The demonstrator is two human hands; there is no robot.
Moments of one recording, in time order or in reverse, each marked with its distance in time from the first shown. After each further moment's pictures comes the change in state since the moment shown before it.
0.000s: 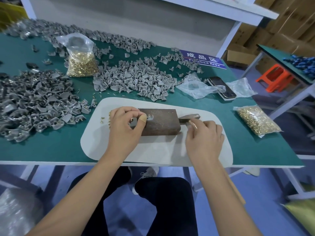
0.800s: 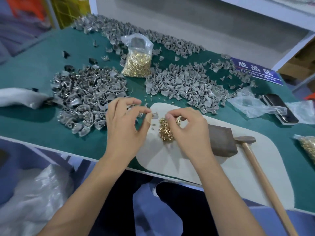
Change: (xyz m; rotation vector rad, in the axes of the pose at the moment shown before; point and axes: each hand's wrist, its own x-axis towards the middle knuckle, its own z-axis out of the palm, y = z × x) left_hand 0.019 -0.049 -0.113 0.396 0.207 0.143; right_hand 0.002 -0.163 0.040 0.652 -0.200 -0.473
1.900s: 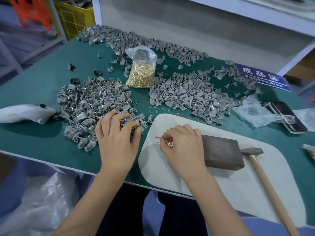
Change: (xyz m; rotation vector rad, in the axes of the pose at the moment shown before) left_hand -0.001 -0.034 -0.004 0.342 0.047 -0.032; right_hand -0.003 -0.008 0.030 -0.474 -0.142 -0.036
